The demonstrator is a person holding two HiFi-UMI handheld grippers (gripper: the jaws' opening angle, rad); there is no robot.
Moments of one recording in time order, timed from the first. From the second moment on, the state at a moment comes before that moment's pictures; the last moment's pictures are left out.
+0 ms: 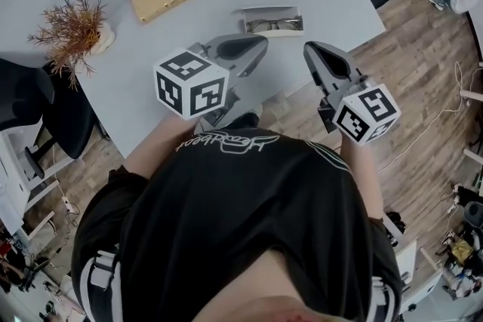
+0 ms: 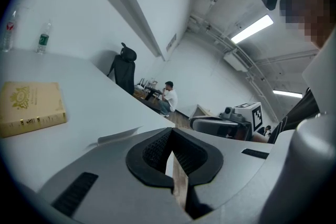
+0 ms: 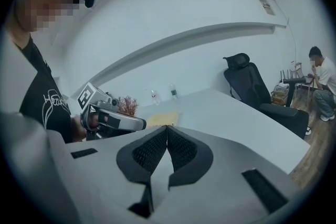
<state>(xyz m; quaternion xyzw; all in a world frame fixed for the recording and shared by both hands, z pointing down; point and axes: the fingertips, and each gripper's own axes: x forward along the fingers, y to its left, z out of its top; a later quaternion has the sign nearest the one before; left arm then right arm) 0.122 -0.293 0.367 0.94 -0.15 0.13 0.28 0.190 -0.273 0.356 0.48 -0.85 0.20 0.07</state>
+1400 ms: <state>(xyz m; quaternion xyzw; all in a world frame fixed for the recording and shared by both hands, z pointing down) 0.096 -0.350 0.455 0.90 -0.21 0.15 0.36 0.163 -0.350 0.500 0.31 -0.82 -0.01 0.48</state>
